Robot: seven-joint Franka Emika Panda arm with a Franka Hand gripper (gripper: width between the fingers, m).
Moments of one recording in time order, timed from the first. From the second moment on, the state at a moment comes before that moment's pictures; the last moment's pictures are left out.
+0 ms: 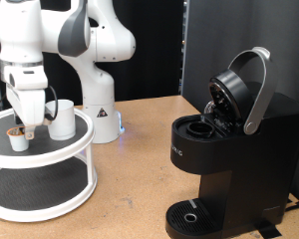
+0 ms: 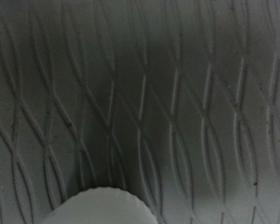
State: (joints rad) arm -0.19 -0.39 -0.46 -2.74 -0.36 2.50 -1.37
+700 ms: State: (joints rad) arm -0.21 -0.34 -0.46 -2.75 -0.38 2.54 -1.37
